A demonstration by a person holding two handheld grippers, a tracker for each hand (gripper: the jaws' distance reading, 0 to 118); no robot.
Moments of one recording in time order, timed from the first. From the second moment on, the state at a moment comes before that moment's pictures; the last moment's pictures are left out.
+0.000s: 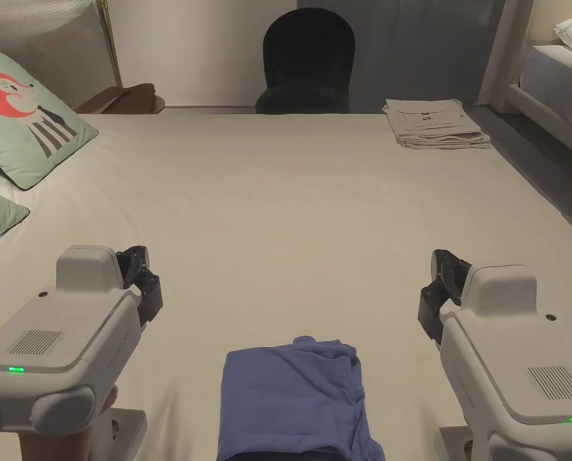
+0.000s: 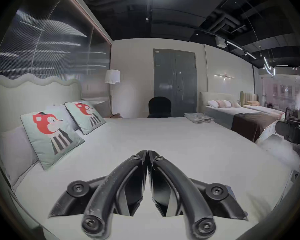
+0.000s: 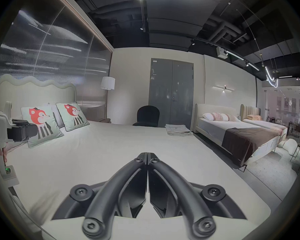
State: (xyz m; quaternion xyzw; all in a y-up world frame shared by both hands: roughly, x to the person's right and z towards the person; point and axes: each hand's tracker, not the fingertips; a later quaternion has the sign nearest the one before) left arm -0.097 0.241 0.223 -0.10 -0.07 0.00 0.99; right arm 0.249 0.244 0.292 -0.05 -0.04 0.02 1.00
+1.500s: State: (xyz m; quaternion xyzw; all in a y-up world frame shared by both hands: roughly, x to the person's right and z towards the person) left arm -0.091 0.166 0.210 -0.26 -0.12 0.07 0.96; right arm 0.186 0.064 0.232 -0.36 0.05 0.01 0.93
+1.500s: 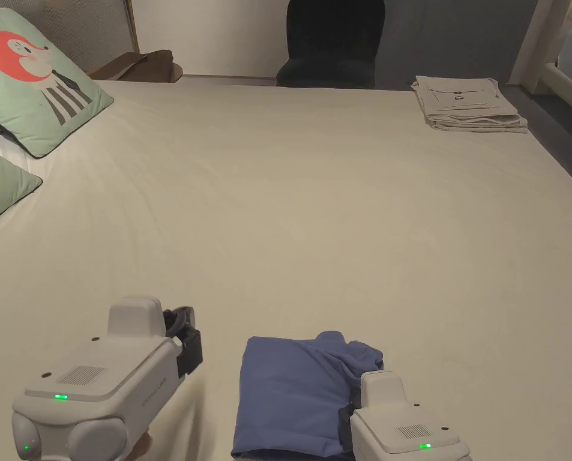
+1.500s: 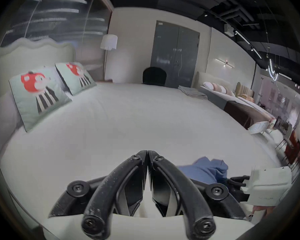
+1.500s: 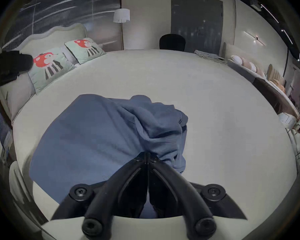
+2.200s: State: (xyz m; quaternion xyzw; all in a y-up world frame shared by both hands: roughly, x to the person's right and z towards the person) left arm -0.086 0.087 0.149 -0.52 -0.23 0.31 0.76; right arm 0.194 0.063 0.233 -0.36 0.06 -0.02 0.93
